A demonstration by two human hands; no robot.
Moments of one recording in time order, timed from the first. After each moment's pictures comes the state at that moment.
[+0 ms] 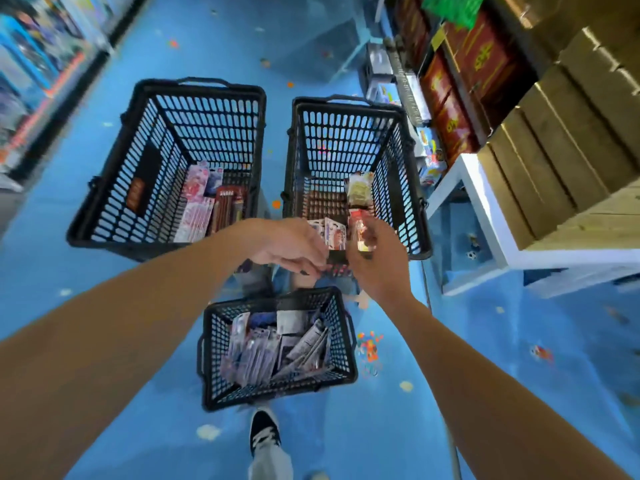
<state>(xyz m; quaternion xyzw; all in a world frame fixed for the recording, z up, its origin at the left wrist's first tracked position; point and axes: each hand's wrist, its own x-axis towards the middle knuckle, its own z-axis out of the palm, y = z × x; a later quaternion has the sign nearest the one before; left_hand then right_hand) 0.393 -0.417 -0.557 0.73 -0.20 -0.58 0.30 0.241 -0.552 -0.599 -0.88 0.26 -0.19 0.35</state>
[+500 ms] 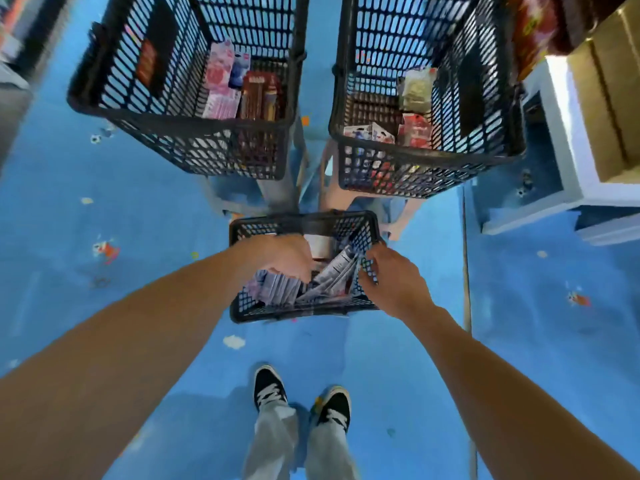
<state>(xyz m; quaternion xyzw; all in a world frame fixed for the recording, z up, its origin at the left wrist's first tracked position) 0.314 -0.292 -0.732 0.77 -0.25 -0.58 0.08 0.143 -0.460 -0.737 -0.93 0.23 0.14 0.26</state>
